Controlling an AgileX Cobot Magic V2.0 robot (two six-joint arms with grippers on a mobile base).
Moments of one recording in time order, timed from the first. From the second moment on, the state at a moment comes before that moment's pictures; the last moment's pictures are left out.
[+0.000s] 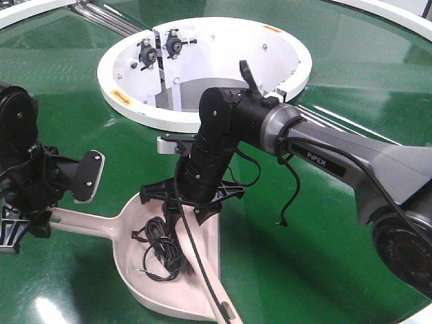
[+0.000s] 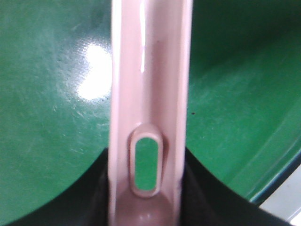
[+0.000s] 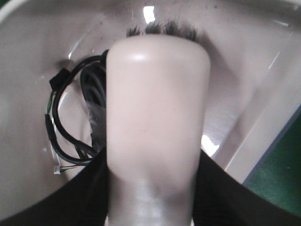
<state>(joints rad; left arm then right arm) -0.26 1.65 -1.22 0.11 1.22 1.27 0.61 2.18 -1.84 0.32 1.23 0.18</state>
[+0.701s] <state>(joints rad) -0.26 1.65 -1.22 0.11 1.22 1.27 0.41 1.86 -1.56 0.17 1.23 0.15</state>
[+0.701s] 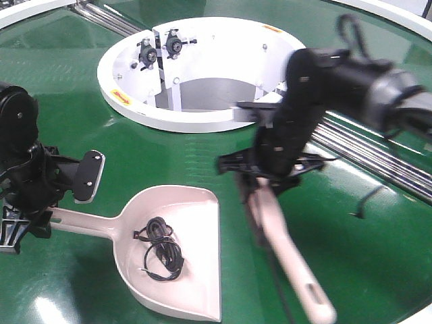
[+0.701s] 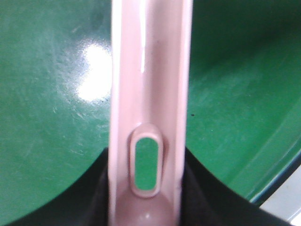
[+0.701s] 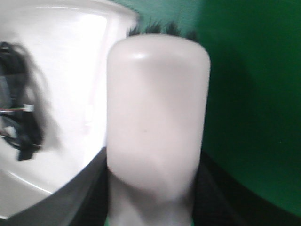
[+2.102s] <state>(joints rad) -0.26 1.65 -1.22 0.11 1.22 1.27 0.28 1.97 -1.42 0.09 1.21 0.08</state>
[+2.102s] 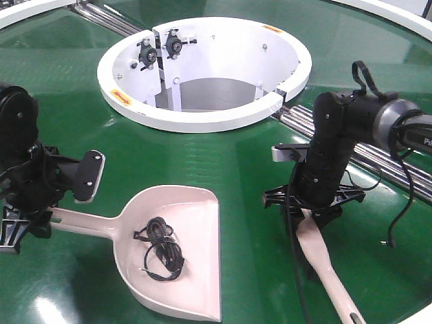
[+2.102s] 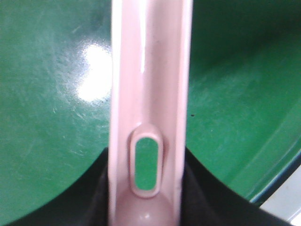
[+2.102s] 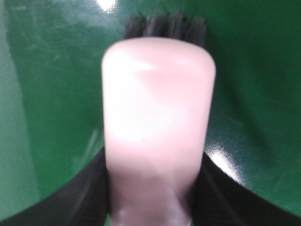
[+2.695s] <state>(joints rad) -0.26 1.65 -1.22 0.11 1.22 1.27 0.28 1.99 -1.42 0.08 1.20 0.06</state>
